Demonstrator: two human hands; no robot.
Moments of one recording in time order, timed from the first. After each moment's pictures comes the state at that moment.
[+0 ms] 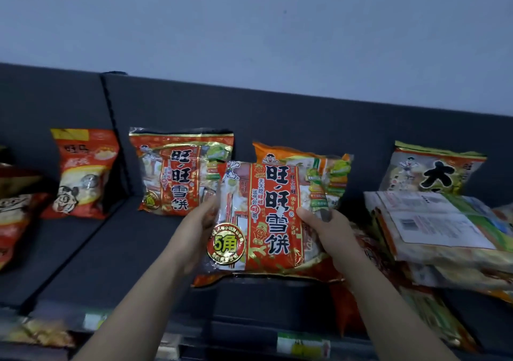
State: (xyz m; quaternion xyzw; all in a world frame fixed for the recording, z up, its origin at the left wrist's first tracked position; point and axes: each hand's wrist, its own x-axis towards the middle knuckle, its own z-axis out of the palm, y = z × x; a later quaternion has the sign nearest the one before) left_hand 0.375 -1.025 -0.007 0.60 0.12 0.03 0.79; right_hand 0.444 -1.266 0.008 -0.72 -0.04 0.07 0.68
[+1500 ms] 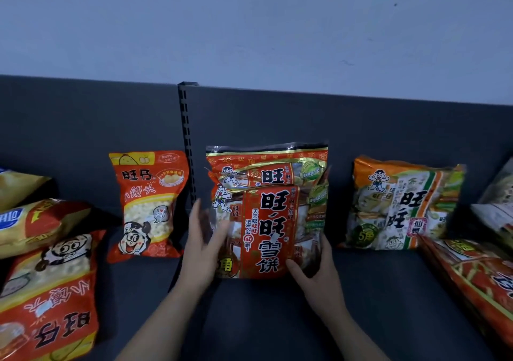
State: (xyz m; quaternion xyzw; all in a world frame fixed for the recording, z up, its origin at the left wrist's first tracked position) left_hand 0.392 -0.795 -0.059 0.70 0.07 0.20 0.68; right_hand 0.433 -1.022 -0.109 -0.82 -0.08 -0.05 0.57
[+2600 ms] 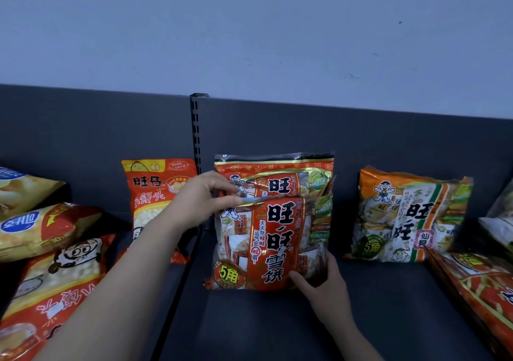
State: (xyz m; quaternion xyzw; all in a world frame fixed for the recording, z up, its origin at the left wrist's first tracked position) left_hand 0.429 -0.750 0.046 0.90 -0.06 0.16 0.41; right_hand 0.435 -1.023 -0.108 -0.82 -0.03 -0.04 0.57
